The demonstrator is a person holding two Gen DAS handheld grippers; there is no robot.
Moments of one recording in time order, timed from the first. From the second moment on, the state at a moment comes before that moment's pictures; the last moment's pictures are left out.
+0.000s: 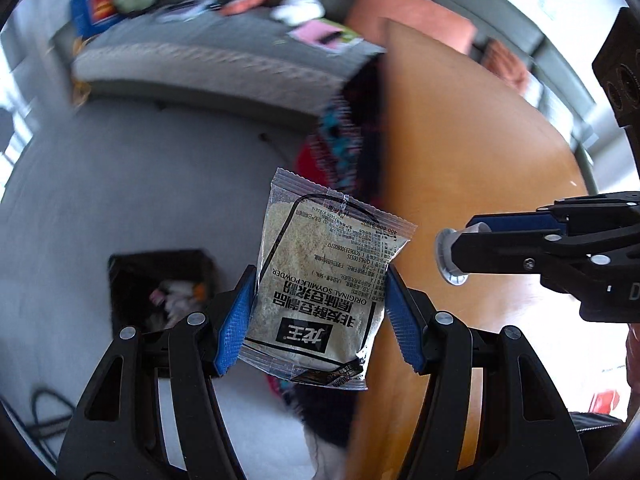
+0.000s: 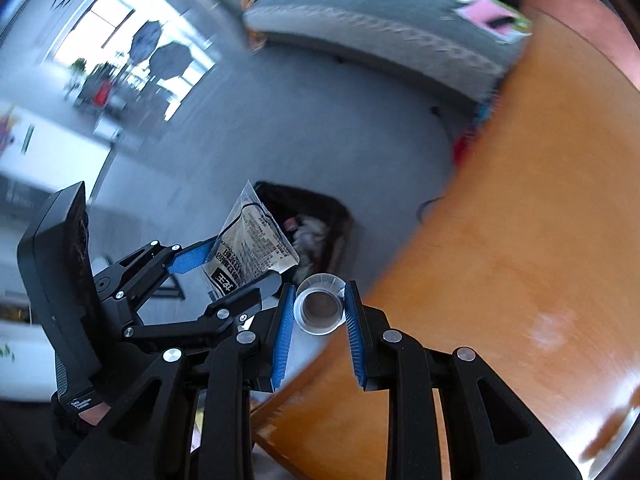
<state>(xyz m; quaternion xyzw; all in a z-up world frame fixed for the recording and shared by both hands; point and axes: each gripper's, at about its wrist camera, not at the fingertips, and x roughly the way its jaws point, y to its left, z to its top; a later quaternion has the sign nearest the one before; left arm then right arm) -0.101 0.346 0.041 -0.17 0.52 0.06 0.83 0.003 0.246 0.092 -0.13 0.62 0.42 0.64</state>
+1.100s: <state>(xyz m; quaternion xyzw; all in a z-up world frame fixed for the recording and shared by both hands) -0.208 0.487 0.026 -0.18 0.54 0.31 0.76 -0.080 0.383 0.098 -0.20 0.58 0.50 0.61</state>
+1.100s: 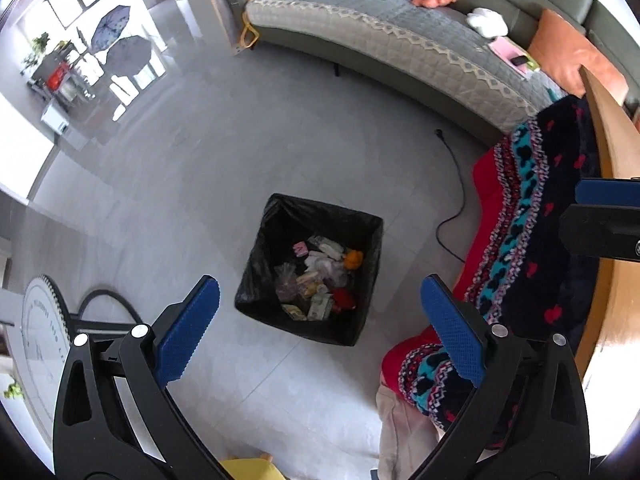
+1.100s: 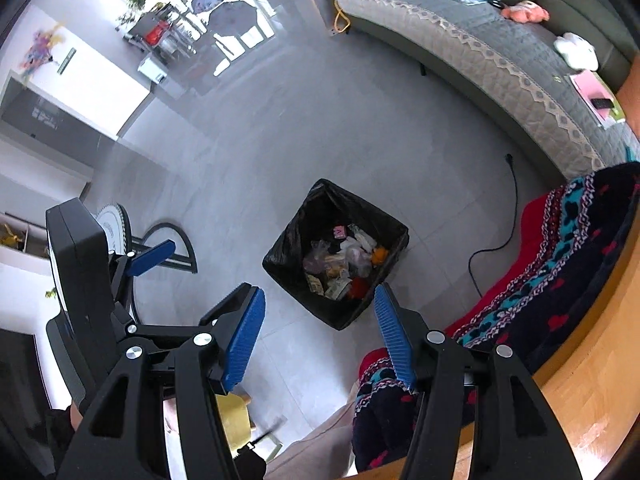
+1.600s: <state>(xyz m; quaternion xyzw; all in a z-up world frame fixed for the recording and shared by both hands) -0.134 0.401 0.047 -0.13 0.53 0.22 0.81 -0.018 0.265 0.114 -0.14 0.58 0.44 0.67</state>
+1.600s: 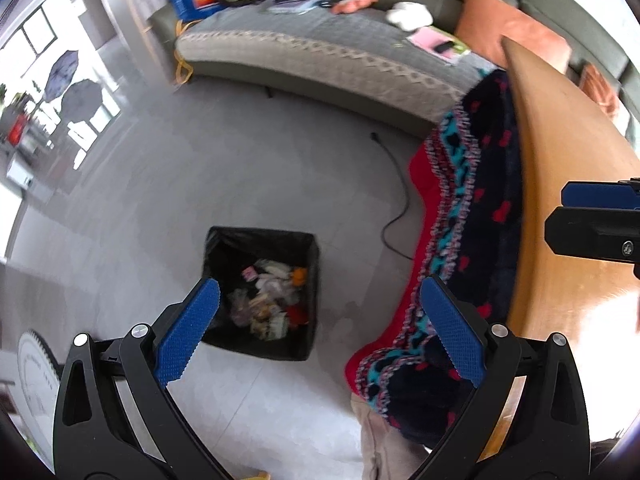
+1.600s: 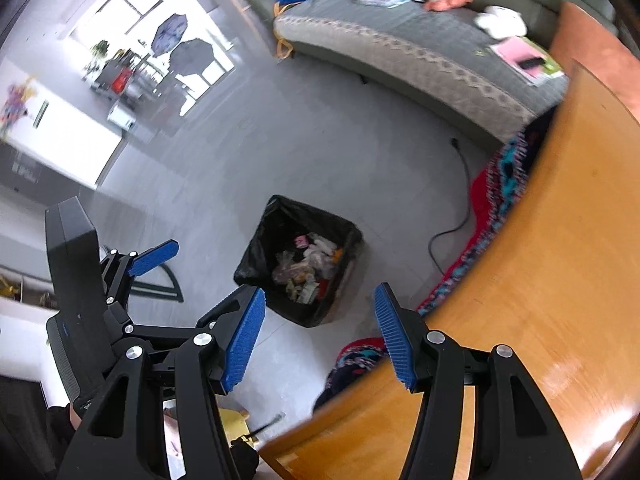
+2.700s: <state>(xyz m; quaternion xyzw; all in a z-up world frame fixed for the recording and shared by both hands) 0.040 0.012 0.058 0.04 0.55 -0.11 0.83 0.109 -0.153 0.101 0.02 0.60 0.20 0.77</state>
